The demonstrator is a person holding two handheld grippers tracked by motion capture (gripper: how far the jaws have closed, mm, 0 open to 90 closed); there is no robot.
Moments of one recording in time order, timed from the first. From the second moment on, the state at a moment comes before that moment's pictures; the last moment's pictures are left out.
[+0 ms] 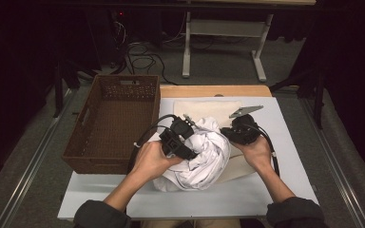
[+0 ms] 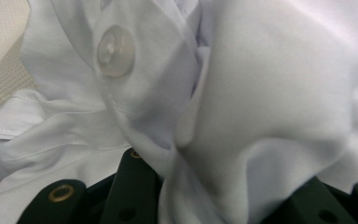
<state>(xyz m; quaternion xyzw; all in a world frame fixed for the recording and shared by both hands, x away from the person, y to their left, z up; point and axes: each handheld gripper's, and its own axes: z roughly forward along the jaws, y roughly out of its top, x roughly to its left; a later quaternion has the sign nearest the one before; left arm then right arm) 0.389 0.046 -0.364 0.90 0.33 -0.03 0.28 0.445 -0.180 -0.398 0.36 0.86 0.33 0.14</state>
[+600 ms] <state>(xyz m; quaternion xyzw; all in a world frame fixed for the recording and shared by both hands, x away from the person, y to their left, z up) 0.388 0.026 -0.428 0.90 0.34 0.02 0.29 0.452 -0.174 -0.407 0.37 0.86 0.32 0.13</state>
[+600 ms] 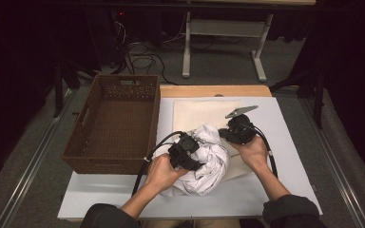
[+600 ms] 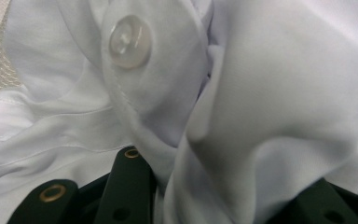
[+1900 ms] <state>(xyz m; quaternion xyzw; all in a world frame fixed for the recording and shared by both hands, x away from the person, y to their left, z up) 0.395 0.028 -0.425 0.90 0.33 0.07 0.29 0.452 -0.169 -0.410 0.38 0.86 0.31 0.14</state>
